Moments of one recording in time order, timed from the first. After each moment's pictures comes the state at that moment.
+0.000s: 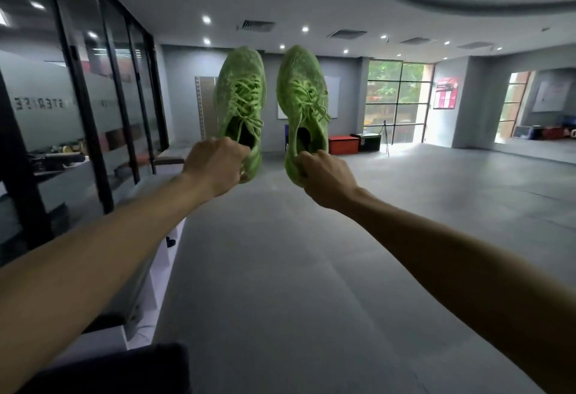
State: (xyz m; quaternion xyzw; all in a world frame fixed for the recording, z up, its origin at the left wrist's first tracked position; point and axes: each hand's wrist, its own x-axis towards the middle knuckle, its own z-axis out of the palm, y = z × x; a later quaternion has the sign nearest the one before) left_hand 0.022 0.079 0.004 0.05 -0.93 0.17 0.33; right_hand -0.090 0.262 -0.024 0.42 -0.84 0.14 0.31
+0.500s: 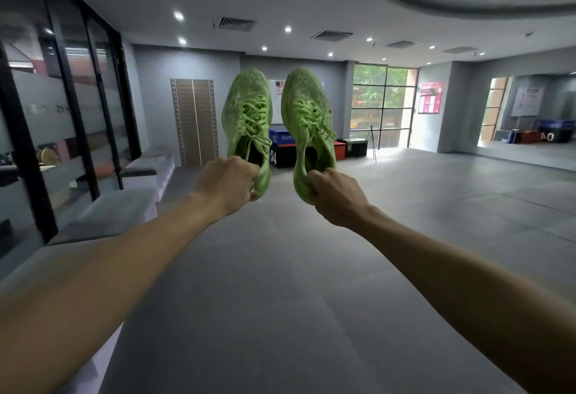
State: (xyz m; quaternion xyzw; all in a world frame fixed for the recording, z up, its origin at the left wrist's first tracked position) left_hand -0.322 0.002 -0.005 0.03 -0.93 0.15 0.32; right_hand -0.423 0.194 -0.033 0.39 -0.86 0.12 0.30
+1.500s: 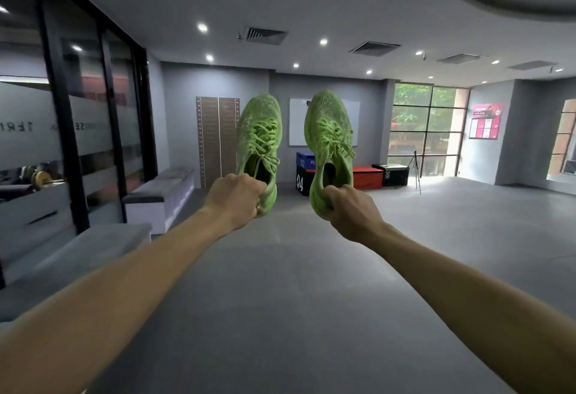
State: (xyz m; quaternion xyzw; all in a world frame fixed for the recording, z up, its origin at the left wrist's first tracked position) left_hand -0.949 -0.325 0.016 0.09 -0.93 0.16 0.31; right_hand -1.075 -0.133 -0.007 0.41 -0.86 0.14 0.29
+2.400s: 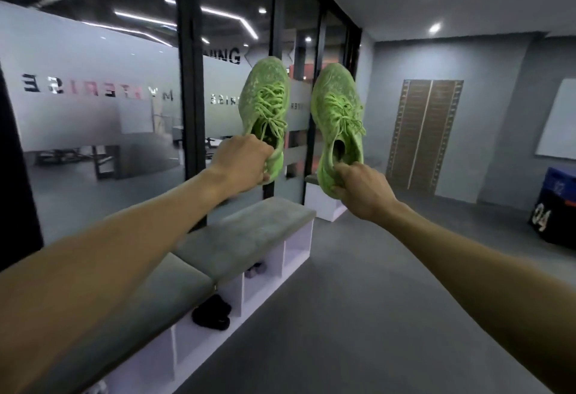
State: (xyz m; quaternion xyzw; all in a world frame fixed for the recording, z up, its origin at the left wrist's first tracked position) left_hand -1.134 -0.765 0.007 0.45 -0.83 0.24 0.21; right_hand -1.366 -0.715 -0.026 0.71 -0.63 0.21 0.23
